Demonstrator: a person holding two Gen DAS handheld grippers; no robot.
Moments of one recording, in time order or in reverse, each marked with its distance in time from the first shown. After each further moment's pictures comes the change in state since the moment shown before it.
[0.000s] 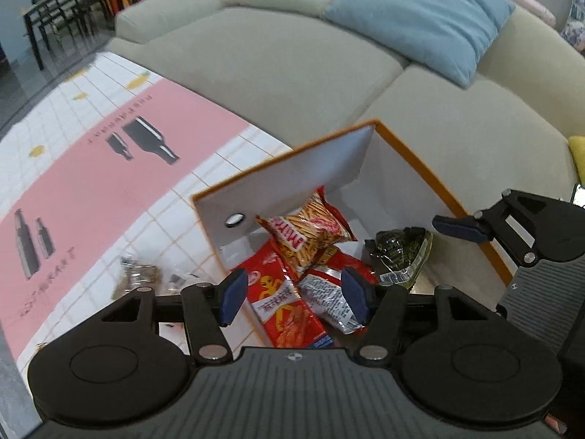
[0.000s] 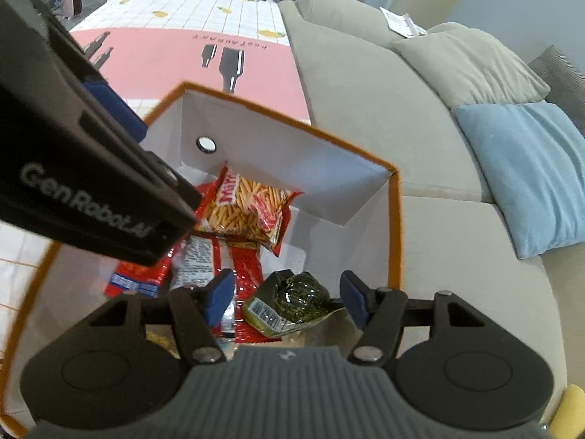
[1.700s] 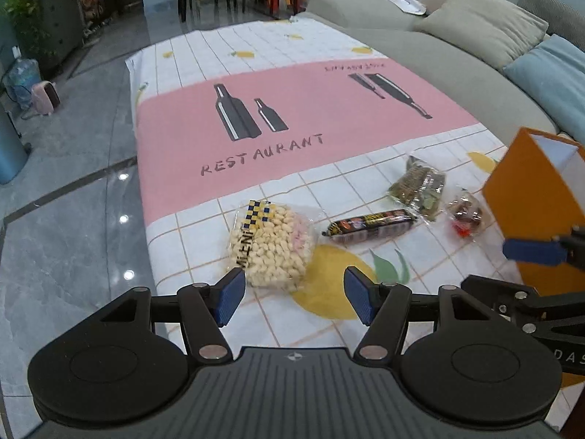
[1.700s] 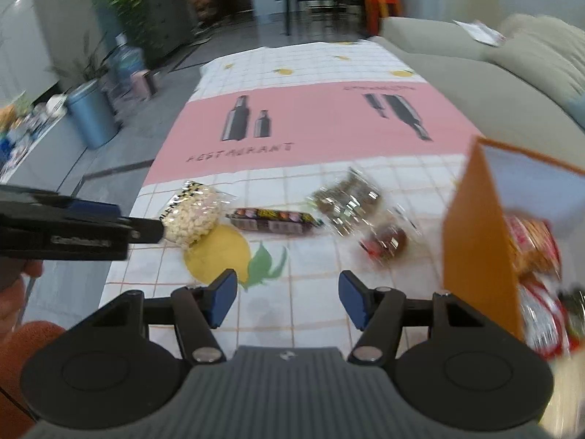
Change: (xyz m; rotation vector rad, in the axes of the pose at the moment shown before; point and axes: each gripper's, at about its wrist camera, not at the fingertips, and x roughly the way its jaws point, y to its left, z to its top) left arm -0.016 0.243 -0.178 -0.354 -0.110 0.207; right arm 0.019 0.190 0.047 0.125 -0.162 0.377
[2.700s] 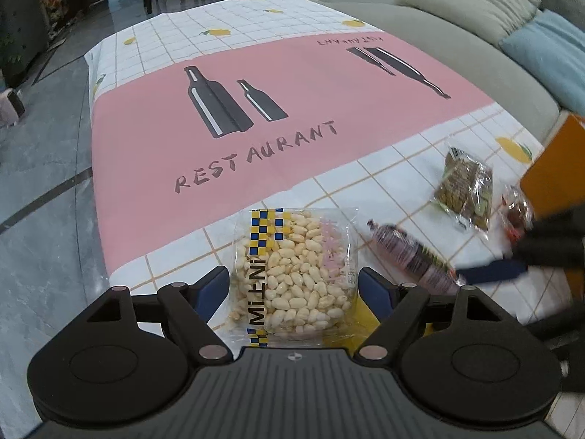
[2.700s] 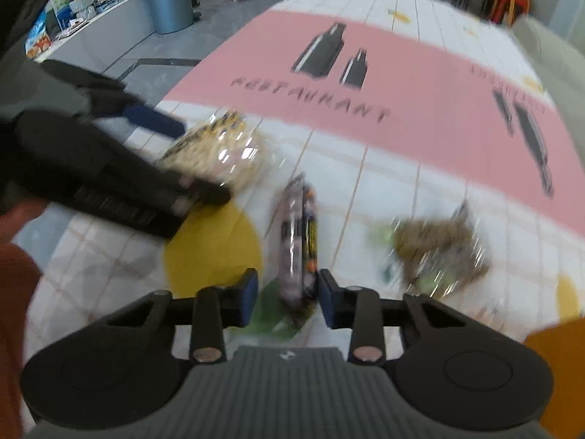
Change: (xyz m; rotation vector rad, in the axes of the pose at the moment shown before) left arm 0.081 0.028 0.026 0.069 0.056 -0.068; right arm 0.108 0.018 0.031 -0.277 0.243 0.159
